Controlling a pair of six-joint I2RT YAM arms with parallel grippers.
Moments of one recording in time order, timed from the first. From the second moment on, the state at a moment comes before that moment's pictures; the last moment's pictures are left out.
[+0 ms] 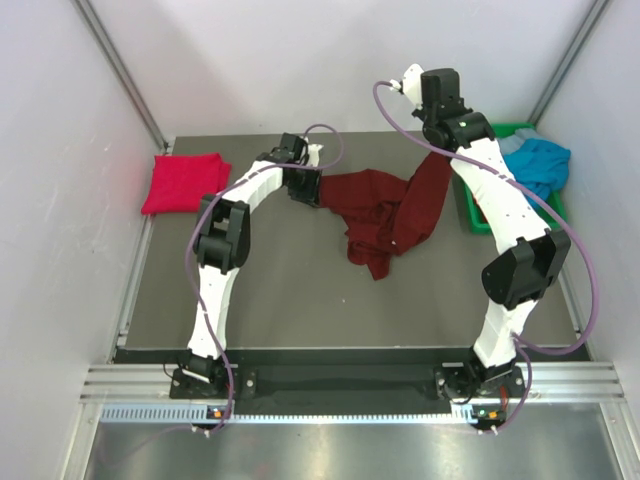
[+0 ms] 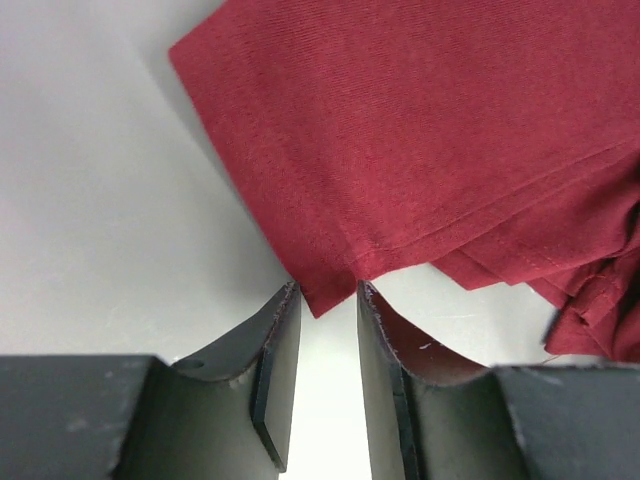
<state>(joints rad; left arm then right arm) -0.33 2.37 1.99 -0.62 0.30 -0.05 0.35 1.85 2.03 -0.68 0.59 -0.74</state>
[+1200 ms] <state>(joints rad) -0.25 1.83 2.09 -0.64 0.15 0.08 0.31 1.76 2.10 -0.69 0.57 -0.69</state>
